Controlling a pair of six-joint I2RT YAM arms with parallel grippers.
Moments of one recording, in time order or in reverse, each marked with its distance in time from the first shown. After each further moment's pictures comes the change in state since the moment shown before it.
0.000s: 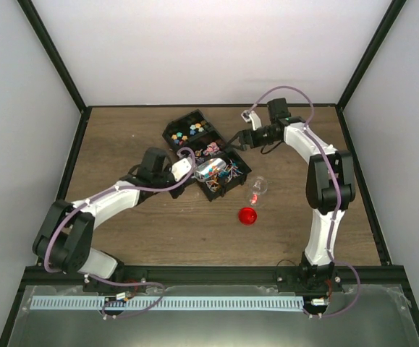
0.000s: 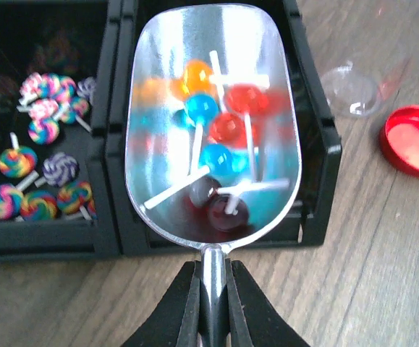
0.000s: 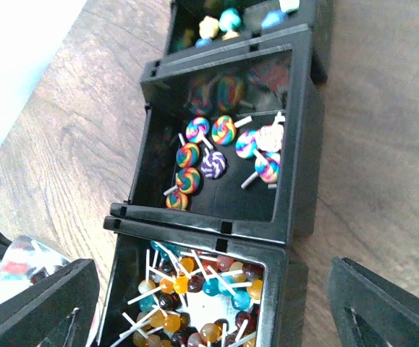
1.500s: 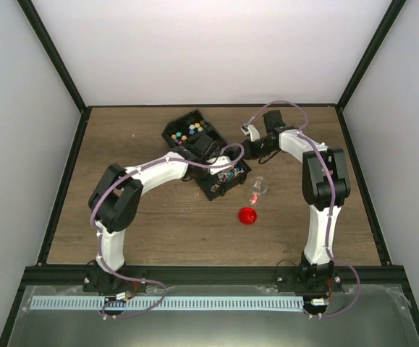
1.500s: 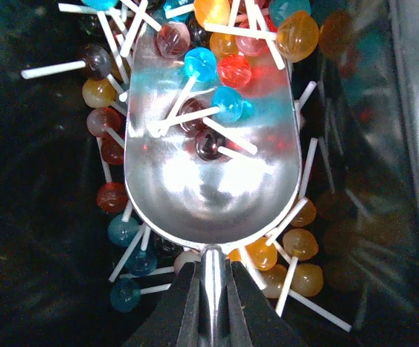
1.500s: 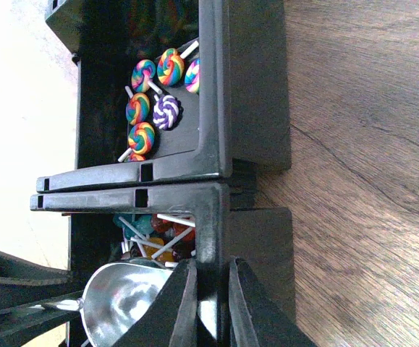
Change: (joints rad) left arm -0.225 0.502 0.657 -0.536 -0.343 0.029; right arm 0.016 0.047 -0.087 0.035 0.048 0.098
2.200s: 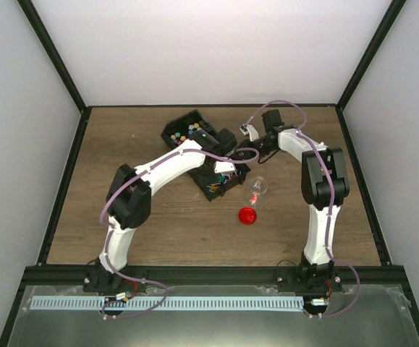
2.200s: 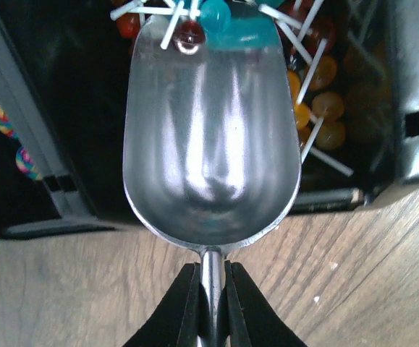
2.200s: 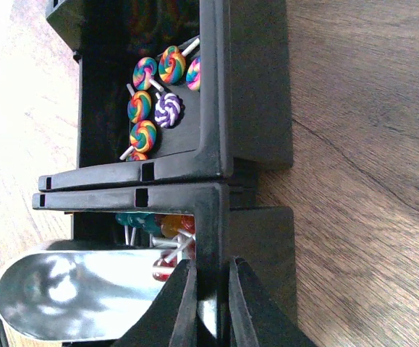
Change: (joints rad) left arm -0.089 0.148 0.459 -0.662 -0.349 0.071; right arm 0.005 0.010 0.020 -0.024 -0.005 -0.006
